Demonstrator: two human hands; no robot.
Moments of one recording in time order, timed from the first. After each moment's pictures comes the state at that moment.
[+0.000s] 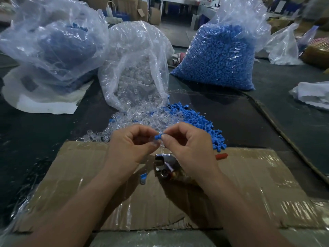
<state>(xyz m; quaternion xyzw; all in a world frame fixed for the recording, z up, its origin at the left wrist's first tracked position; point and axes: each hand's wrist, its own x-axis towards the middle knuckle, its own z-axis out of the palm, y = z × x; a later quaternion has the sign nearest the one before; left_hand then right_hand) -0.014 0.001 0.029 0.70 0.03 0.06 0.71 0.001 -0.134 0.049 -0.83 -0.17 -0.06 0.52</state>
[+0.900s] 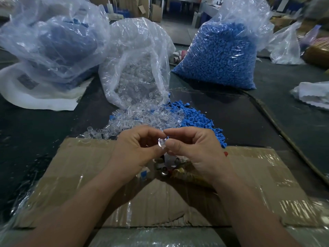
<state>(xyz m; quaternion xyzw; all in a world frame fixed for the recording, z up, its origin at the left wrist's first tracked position) -0.014 0.004 0.029 0.73 -0.05 0.04 0.68 0.001 -0.151 0.049 -0.69 -0.15 0.12 0.70</state>
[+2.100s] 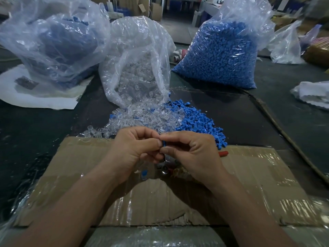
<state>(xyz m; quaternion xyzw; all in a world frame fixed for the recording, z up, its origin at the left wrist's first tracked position) -0.009 0.007 0.035 0.60 0.02 -0.09 0.80 0.003 -0.150 0.033 -0.80 -0.28 -0.06 0.53</state>
